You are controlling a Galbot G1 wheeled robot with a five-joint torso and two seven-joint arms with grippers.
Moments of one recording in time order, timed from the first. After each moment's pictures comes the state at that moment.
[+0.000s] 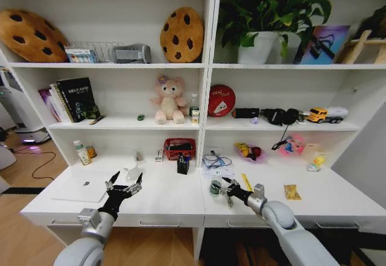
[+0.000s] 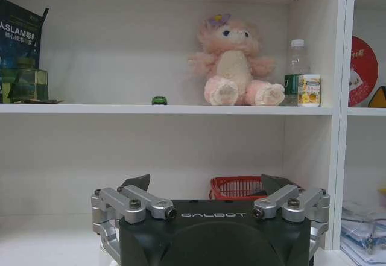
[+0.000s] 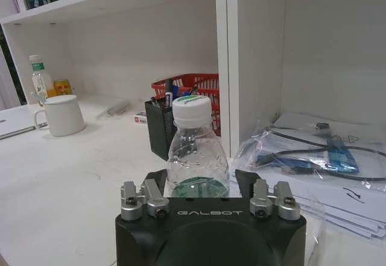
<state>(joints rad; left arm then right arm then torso) 1.63 -1.17 -0.65 -2.31 -0.43 0.19 -0.07 -1.20 1.01 0.46 1.69 0.49 -0.26 -0.53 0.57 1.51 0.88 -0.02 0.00</state>
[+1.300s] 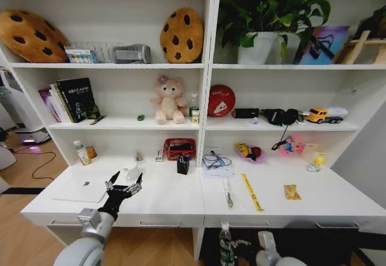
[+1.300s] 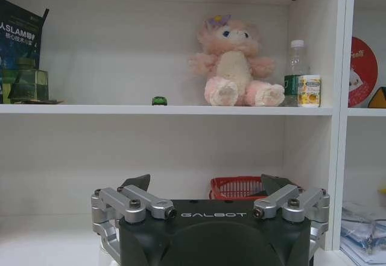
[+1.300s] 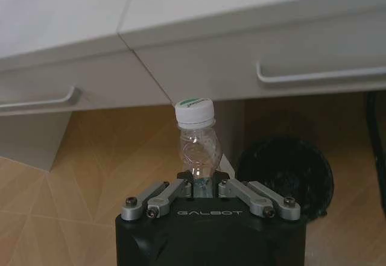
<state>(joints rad) 1.63 -1.17 -0.65 -2.31 -0.43 0.19 -0.07 -1.77 1.02 0.45 2.06 0.90 -0.73 0.16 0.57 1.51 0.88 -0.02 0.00</state>
